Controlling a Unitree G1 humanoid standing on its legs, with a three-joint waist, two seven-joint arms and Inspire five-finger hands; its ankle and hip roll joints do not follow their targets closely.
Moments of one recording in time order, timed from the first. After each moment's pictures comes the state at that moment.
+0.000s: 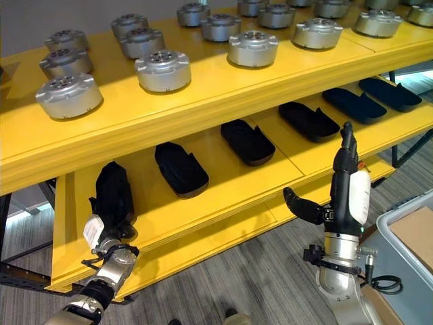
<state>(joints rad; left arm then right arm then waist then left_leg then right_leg) -0.34 0.25 -0.25 0.81 0.00 0.17 0.82 0.18 -0.59 -0.05 -0.11 -0.25 -0.36 -0.59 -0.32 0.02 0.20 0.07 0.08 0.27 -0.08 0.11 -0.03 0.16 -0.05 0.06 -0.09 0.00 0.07</state>
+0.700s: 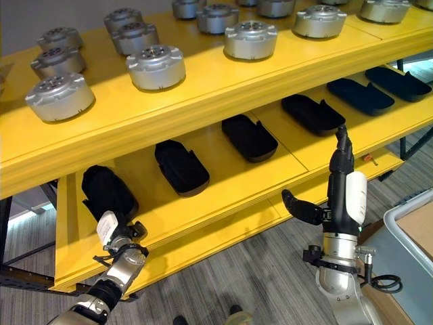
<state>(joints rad) -0.35 0.22 -0.32 0.74 0.09 0.24 0.81 0.18 -0.59 -0.05 -0.11 -0.25 -0.34 -0.57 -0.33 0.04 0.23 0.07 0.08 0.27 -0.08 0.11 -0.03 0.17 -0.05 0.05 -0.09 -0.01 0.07</state>
